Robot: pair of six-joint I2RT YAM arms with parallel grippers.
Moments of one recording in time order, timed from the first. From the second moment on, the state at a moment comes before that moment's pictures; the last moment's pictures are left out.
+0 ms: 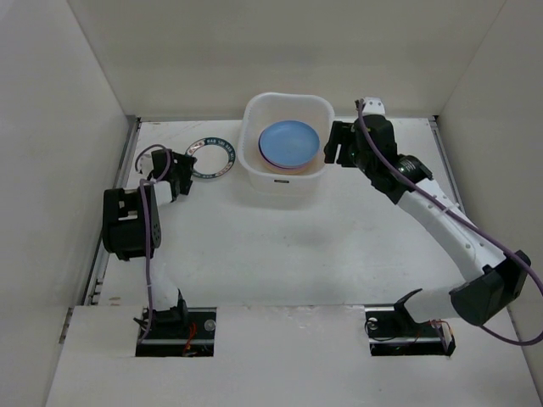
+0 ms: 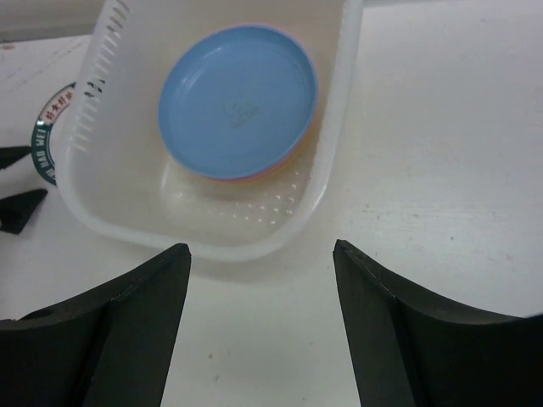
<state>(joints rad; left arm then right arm) 0.09 1.85 0.97 0.21 0.01 -1.21 0.53 1.38 1.43 -0.49 0.30 0.38</state>
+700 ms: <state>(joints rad) 0.15 1.88 1.01 0.21 0.10 -1.30 0.52 1.14 1.21 -0.49 0.33 0.46</state>
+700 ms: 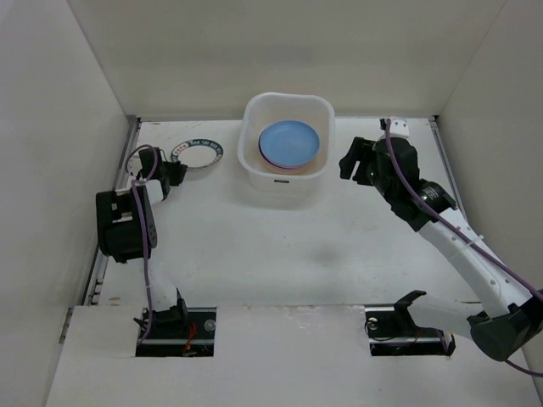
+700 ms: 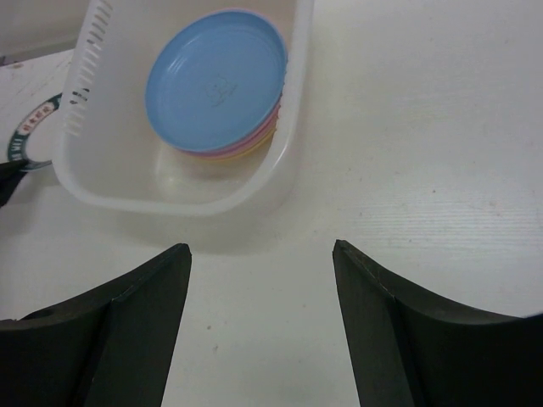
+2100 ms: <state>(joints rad) -0.43 1.96 1.76 -0.34 0.03 -0.70 0.38 0.76 0.92 -0.58 0.26 0.54</state>
